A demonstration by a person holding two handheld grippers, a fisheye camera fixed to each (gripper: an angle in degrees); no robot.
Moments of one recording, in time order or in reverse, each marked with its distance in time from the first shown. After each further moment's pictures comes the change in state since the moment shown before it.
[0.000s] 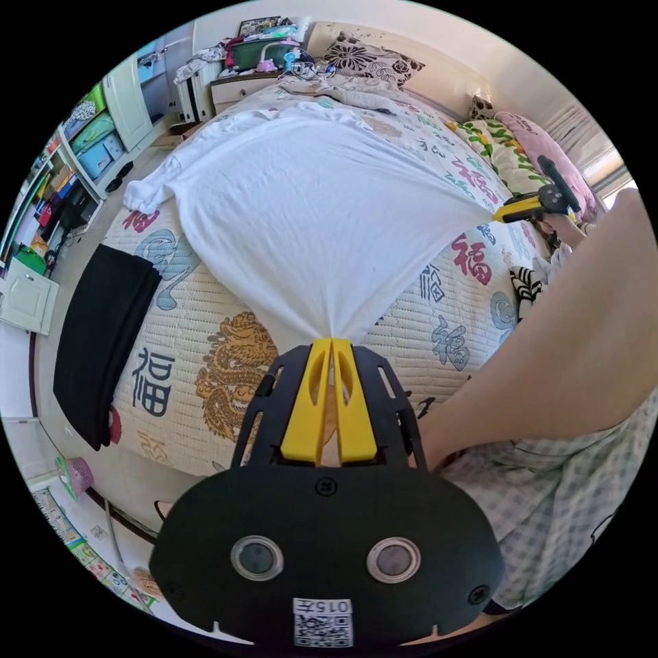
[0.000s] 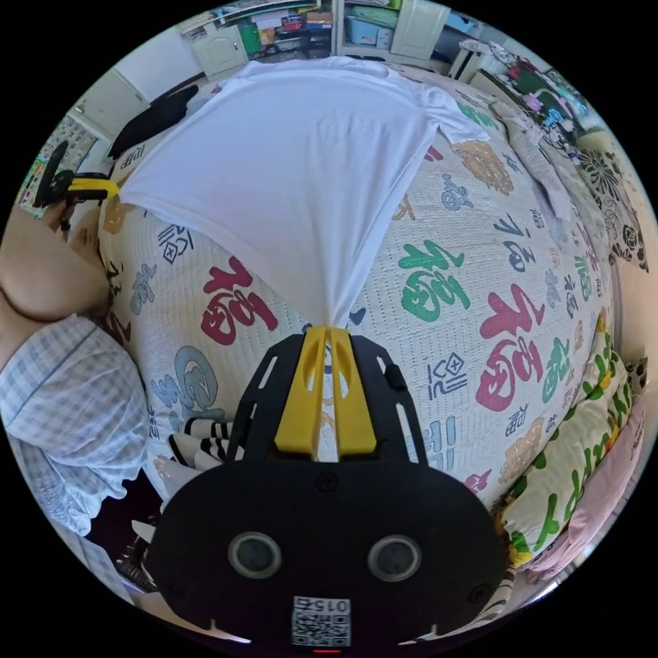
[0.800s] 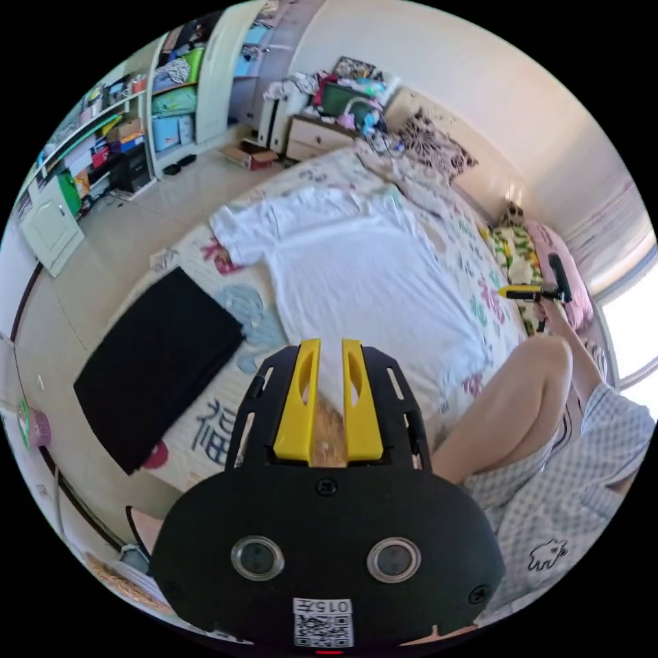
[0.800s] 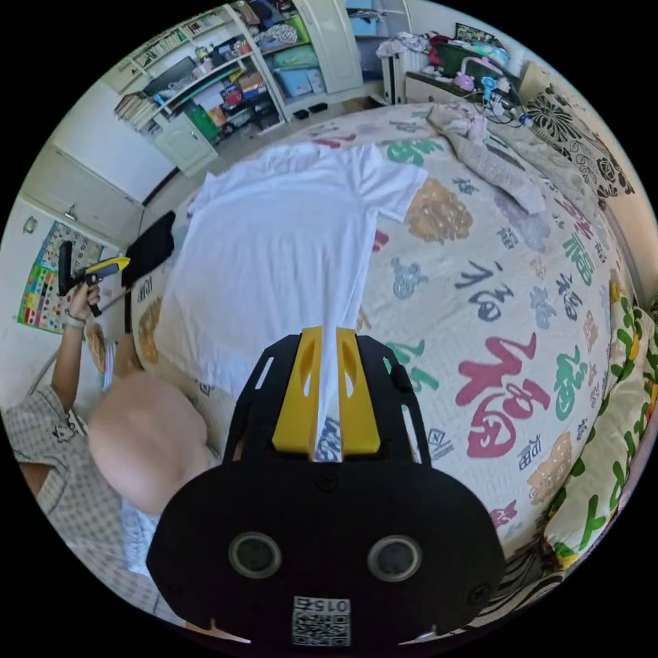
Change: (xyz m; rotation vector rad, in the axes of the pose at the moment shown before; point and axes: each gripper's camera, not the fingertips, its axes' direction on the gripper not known) left arm -0.135 -0.076 -0.076 0.297 0.044 -0.290; right arm 0.112 -0.141 -0.071 0.316 -0.224 0.276
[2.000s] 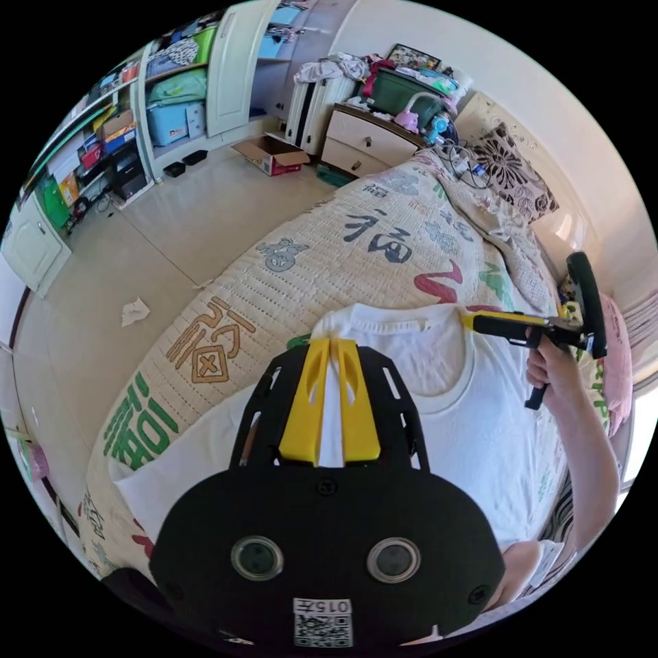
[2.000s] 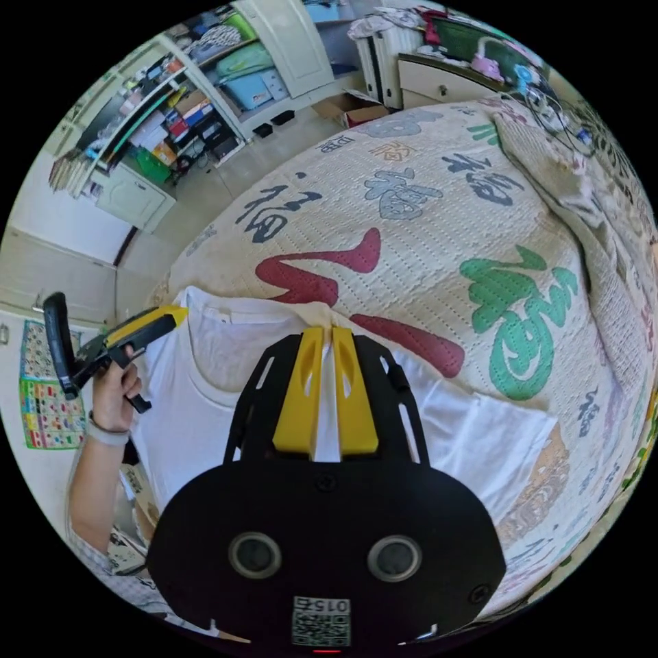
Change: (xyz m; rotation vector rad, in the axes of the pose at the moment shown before) left arm -0.100 -0.271 0.253 -0.019 -0.030 -0.138; right arm 0.115 -0.350 0.146 0.000 -0.080 0.175
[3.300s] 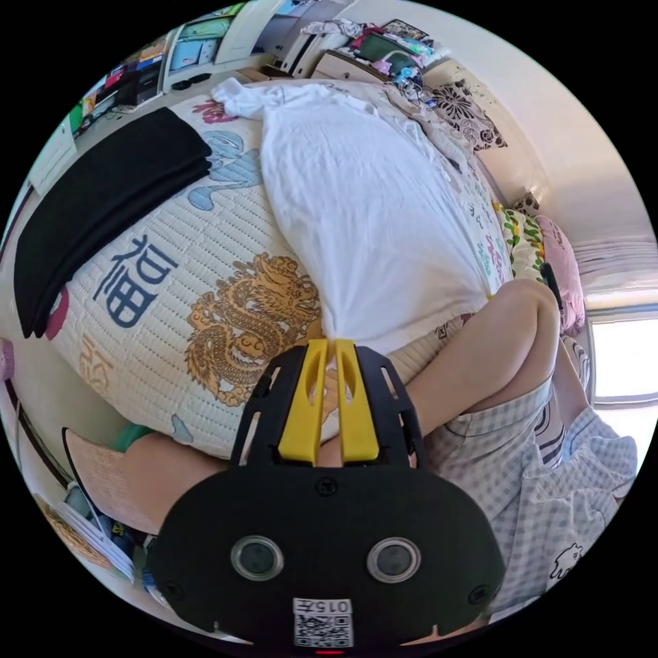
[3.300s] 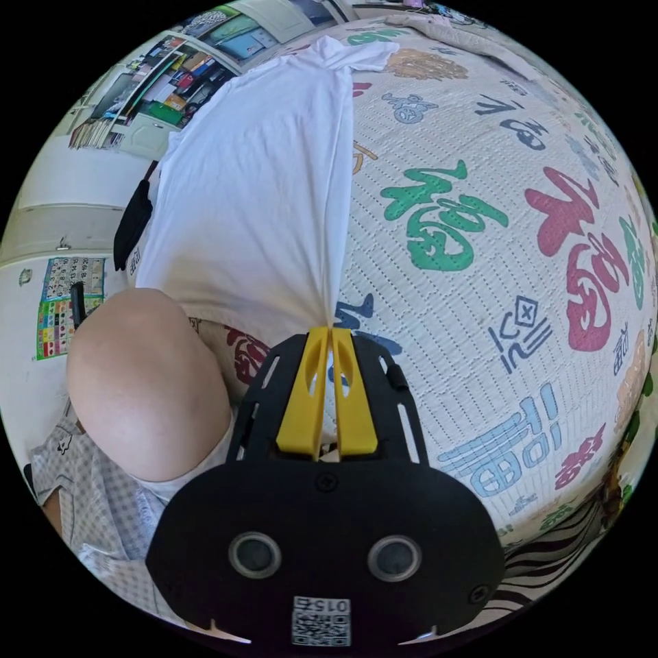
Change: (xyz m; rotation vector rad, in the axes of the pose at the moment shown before) left arm 0.004 0.441 -0.155 -0.258 0.130 -0.008; right arm 0.116 0.506 -0.152 -0.294 0.004 0.008
